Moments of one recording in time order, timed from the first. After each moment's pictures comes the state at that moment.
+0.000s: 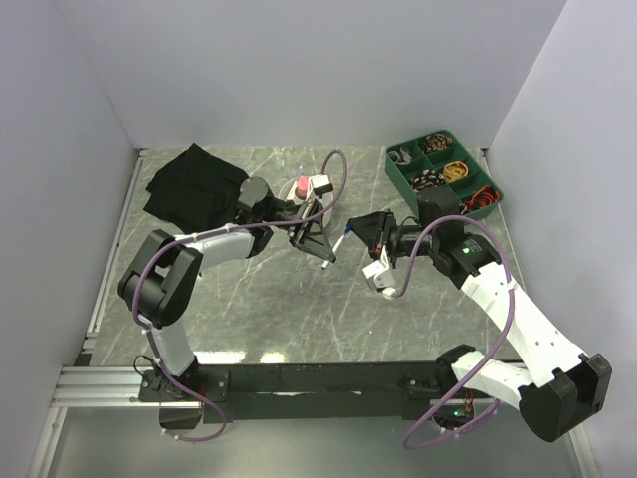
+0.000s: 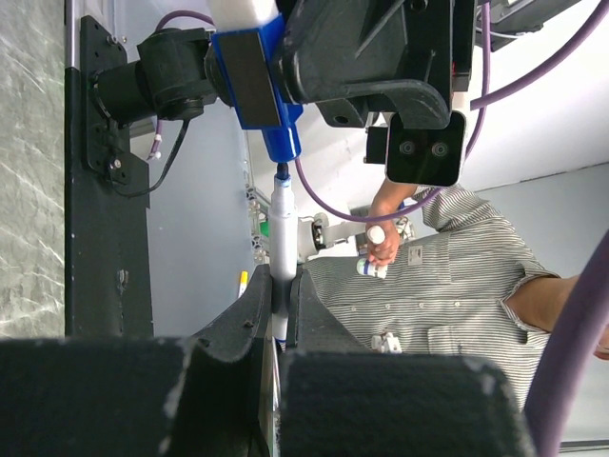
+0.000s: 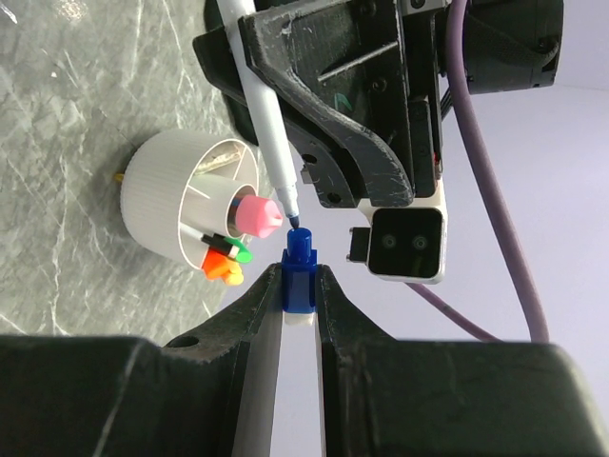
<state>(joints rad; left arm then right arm) -0.56 1.79 1.05 1.05 1.50 -1.57 0.44 1.05 1.00 -0.49 -0.80 -1.92</state>
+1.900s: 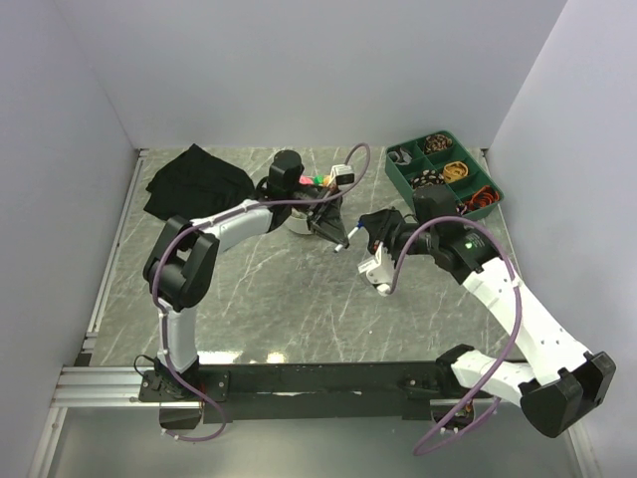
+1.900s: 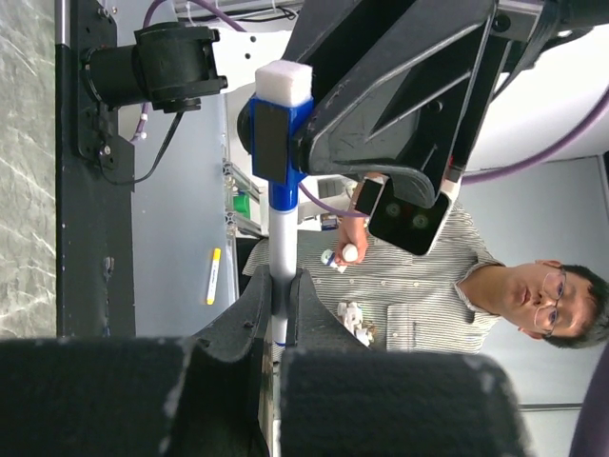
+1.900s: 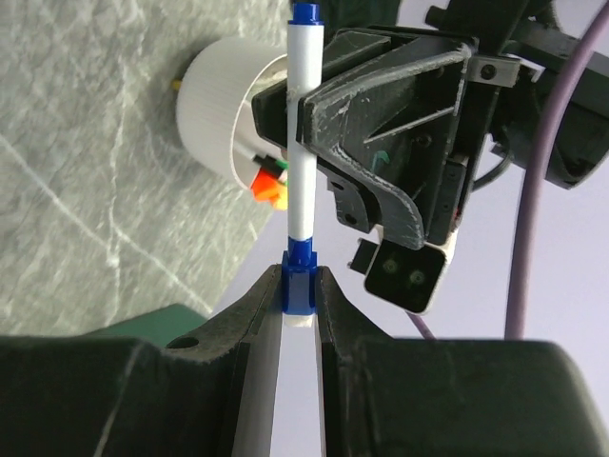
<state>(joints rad) -0.57 1.96 1.40 0.51 1.57 -1.33 0.48 1.07 1.08 -0.68 -0.54 -1.97</state>
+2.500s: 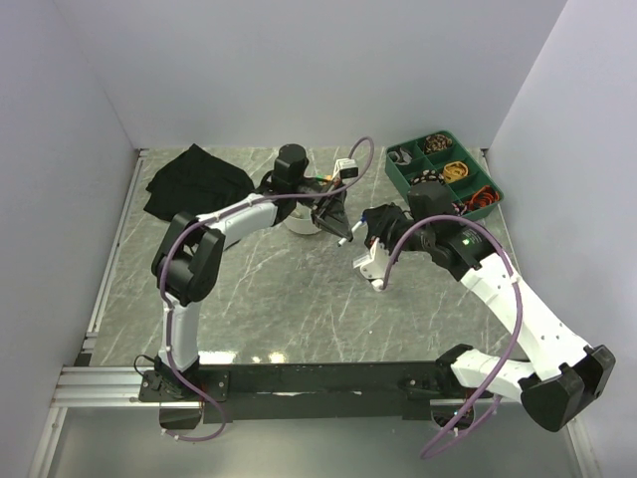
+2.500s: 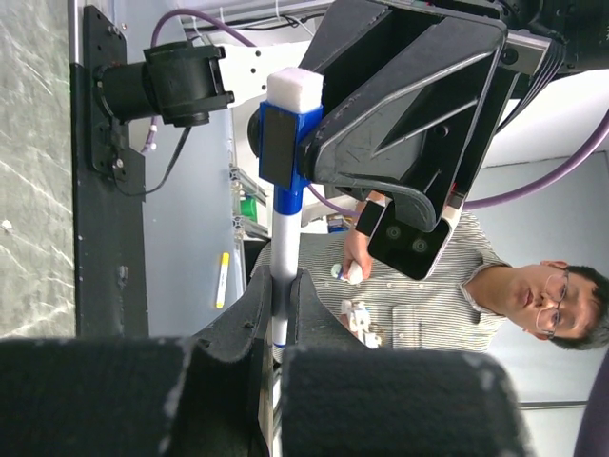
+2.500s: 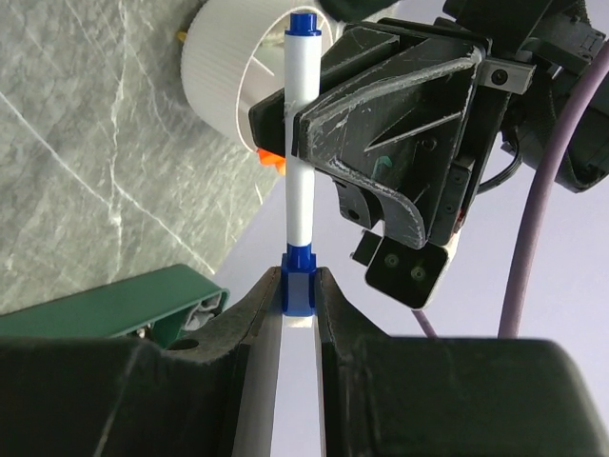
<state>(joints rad) -0.57 2.02 1.50 0.45 1.57 -1.29 0.53 1.10 1.14 -0.71 -0.40 -1.97</state>
